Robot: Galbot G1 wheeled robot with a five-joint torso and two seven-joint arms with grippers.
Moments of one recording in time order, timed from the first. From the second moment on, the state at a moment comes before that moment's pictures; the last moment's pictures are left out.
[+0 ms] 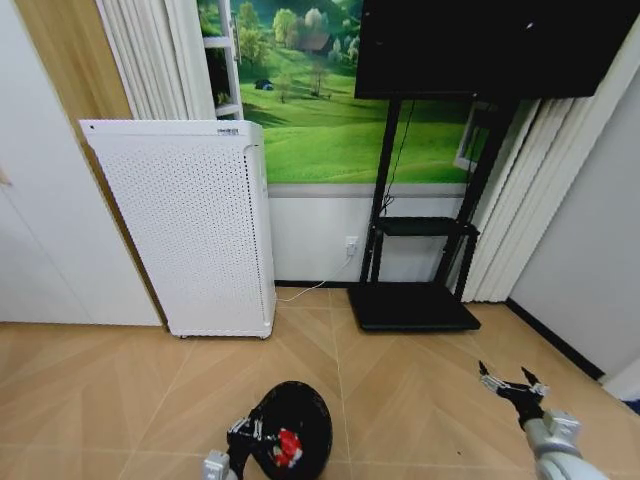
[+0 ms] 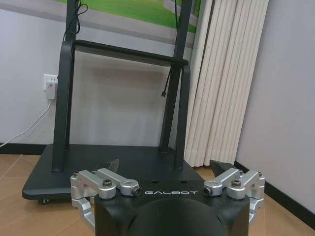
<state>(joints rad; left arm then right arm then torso) 1.76 -1.13 -0.24 -2.09 -0.27 0.18 -0.22 -1.57 0.98 0.88 1.63 0.54 0.09 0.09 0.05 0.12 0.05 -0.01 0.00</state>
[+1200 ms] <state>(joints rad) 1.91 -1.10 -0.43 -2.13 -0.28 0.15 -0.23 -1.57 0.98 0.88 1.63 0.54 0.09 0.09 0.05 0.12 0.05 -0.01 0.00</state>
